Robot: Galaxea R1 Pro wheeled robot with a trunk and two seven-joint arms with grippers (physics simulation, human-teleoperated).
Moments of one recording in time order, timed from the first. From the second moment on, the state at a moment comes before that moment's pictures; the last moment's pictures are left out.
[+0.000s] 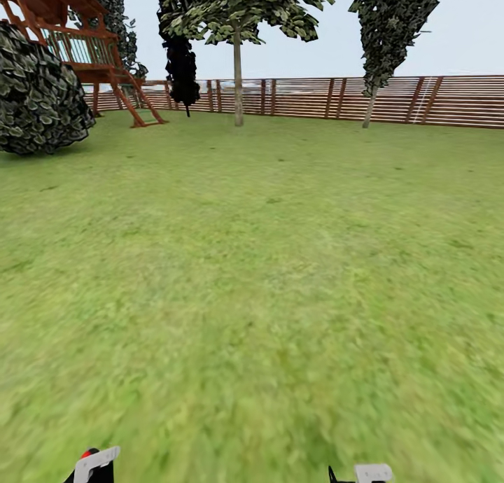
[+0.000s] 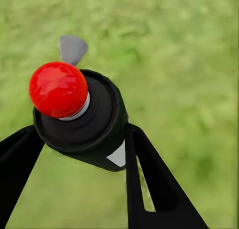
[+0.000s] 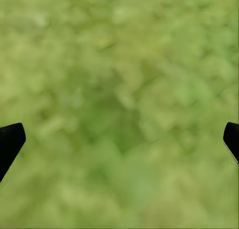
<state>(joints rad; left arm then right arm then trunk) -0.37 0.15 0.42 -0.10 -0.12 -0.55 0.02 -0.38 -0.01 -0.94 -0.03 0.97 -0.61 -0.03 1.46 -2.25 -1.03</state>
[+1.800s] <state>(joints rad) -0.37 0.15 0.42 -0.10 -0.12 -0.55 0.02 -0.38 -0.01 -0.94 -0.03 0.97 -0.61 -0.03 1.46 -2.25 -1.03</state>
